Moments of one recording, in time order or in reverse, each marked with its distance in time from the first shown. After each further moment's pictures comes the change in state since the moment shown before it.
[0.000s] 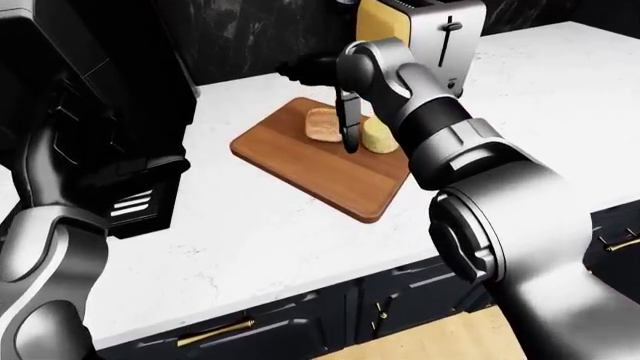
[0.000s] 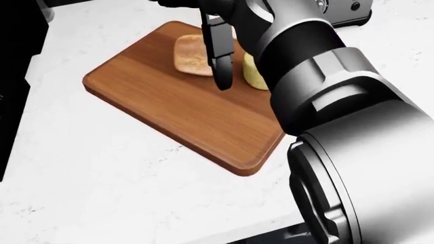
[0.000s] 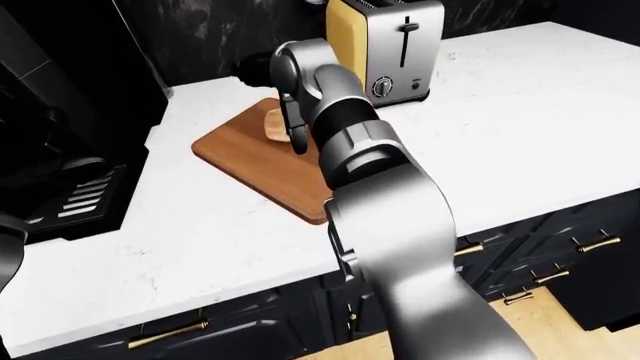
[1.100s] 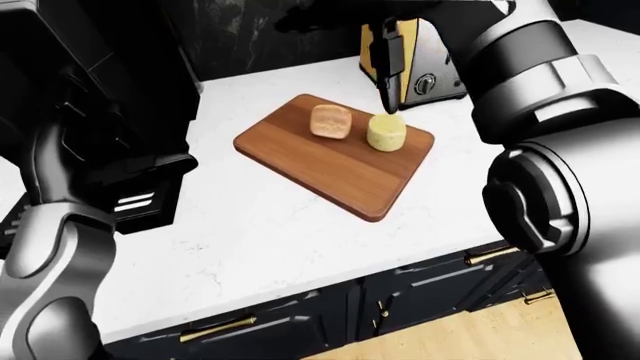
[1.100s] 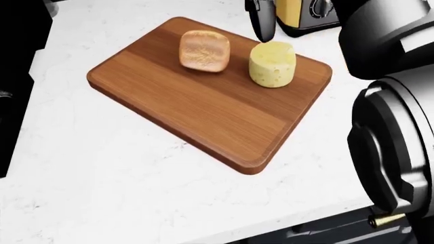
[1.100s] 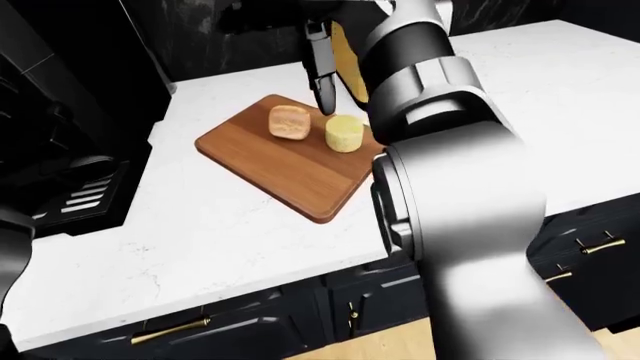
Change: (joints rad) left arm -0.016 -0.018 -0.026 -0.008 0.034 -0.010 -0.008; right arm -0.138 -0.184 0.012 -0.059 0.223 -0.244 0.335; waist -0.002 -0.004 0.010
